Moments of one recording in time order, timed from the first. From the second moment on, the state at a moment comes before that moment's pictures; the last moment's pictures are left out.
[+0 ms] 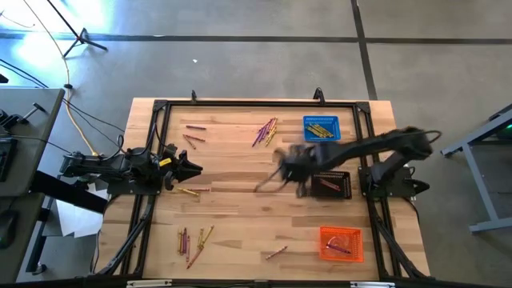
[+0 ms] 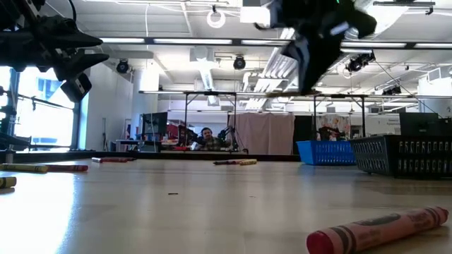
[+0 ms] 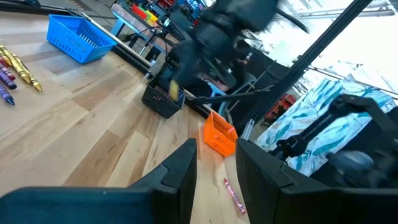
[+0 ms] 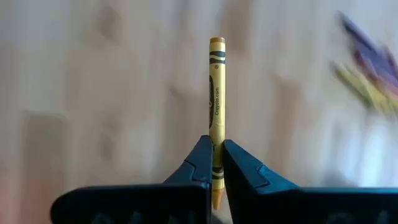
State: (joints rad) left arm -0.07 0.01 0.01 0.01 -0.01 -0.66; right arm 0.09 1.58 1.26 -0.95 0.16 -0.08
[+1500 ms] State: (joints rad) left arm -0.07 0.01 0.01 0.01 -0.01 -0.66; right arm -0.57 1.28 0.75 -0.48 -0.05 0.02
